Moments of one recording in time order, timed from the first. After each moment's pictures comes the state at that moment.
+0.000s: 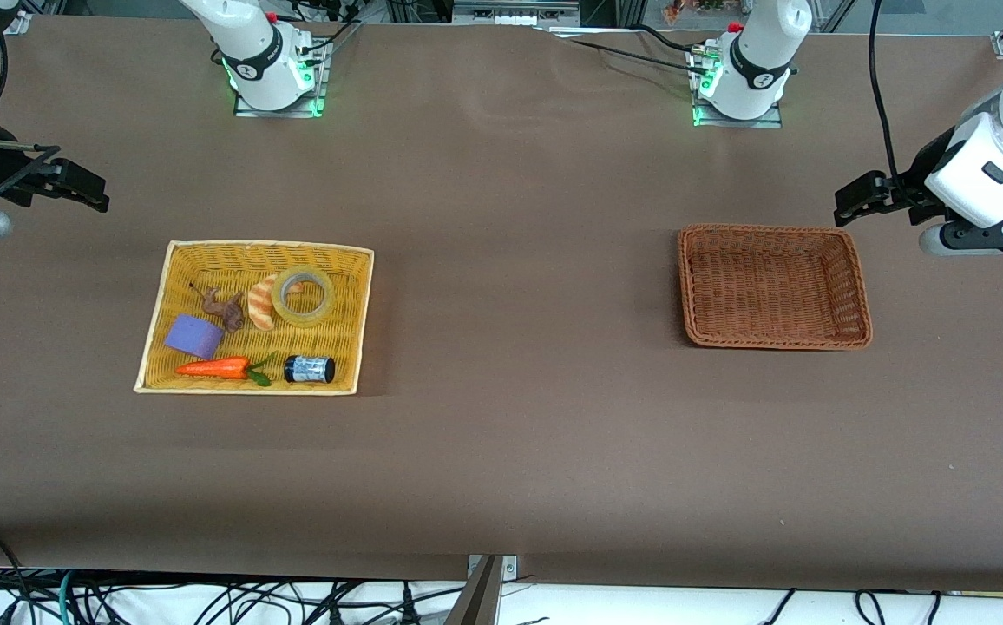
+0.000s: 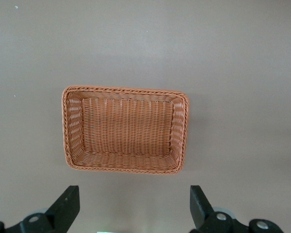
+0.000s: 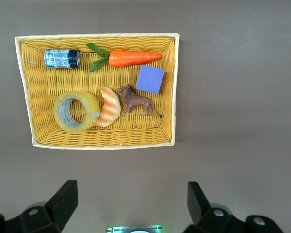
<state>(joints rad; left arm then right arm) -0.11 0.08 0.01 -1.51 -0.03 1.47 -0.15 -0.04 0.02 0.05 -1.61 -0.06 1.52 0.05</state>
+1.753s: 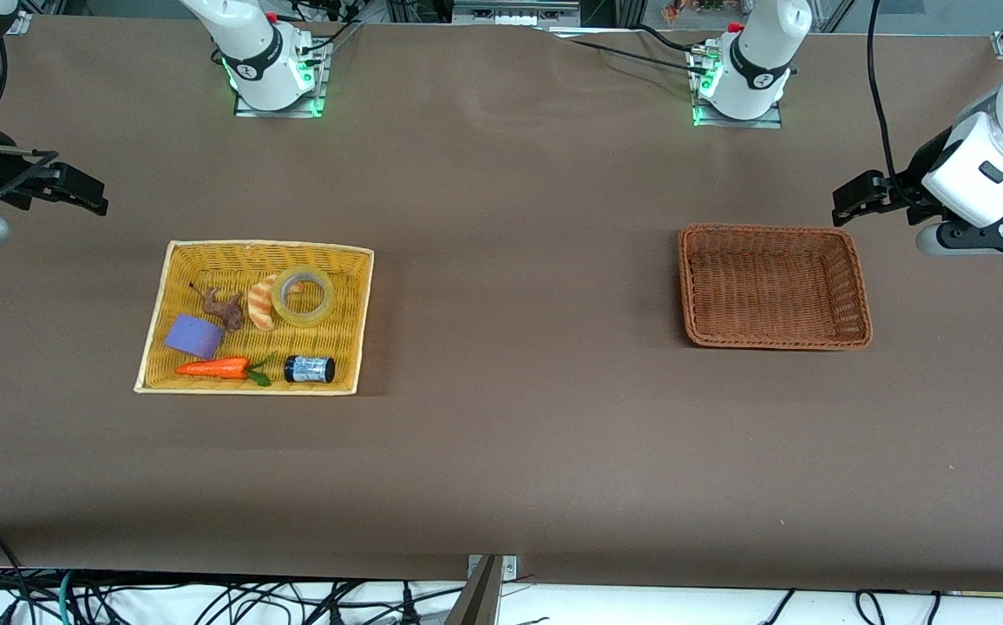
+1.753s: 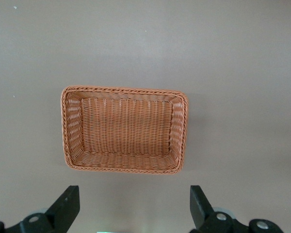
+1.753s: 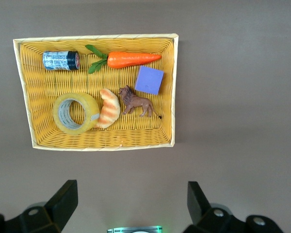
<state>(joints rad) -0.11 0.08 0.00 -1.51 -0.03 1.47 -0.15 -0.04 0.03 0.05 -1.61 -0.06 1.52 0.06</state>
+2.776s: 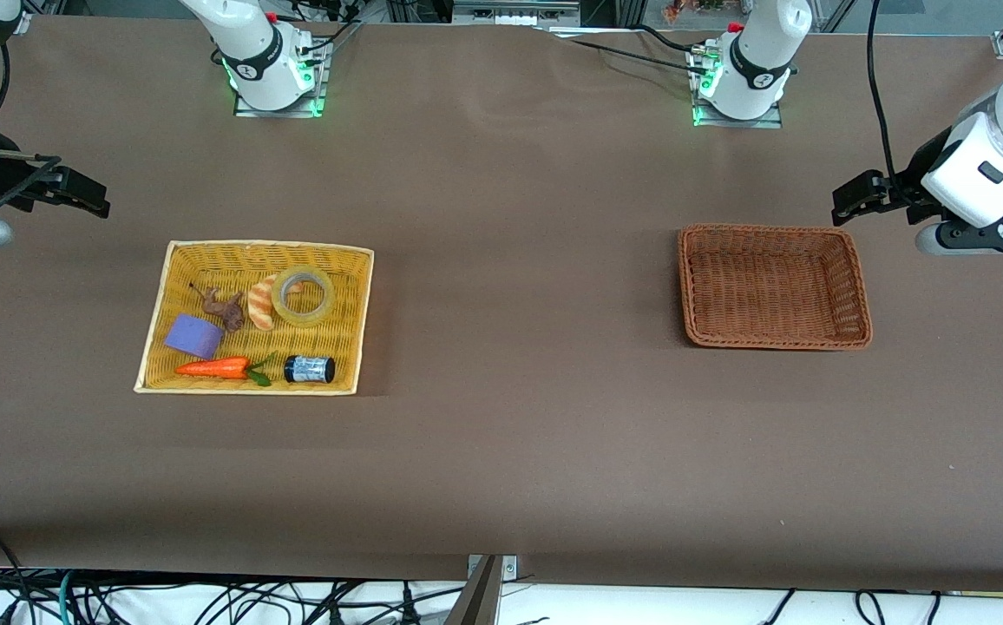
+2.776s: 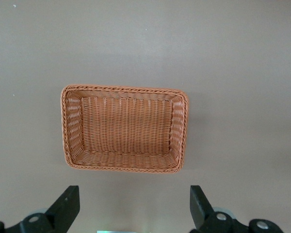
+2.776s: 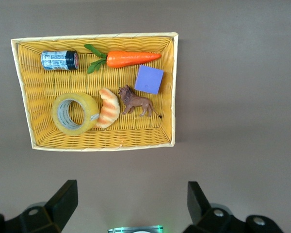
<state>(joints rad) -0.11 0.08 0.00 -1.52 -0.03 1.47 -0.15 -0.04 0.04 0.05 -1.61 -0.06 1.52 0.06</state>
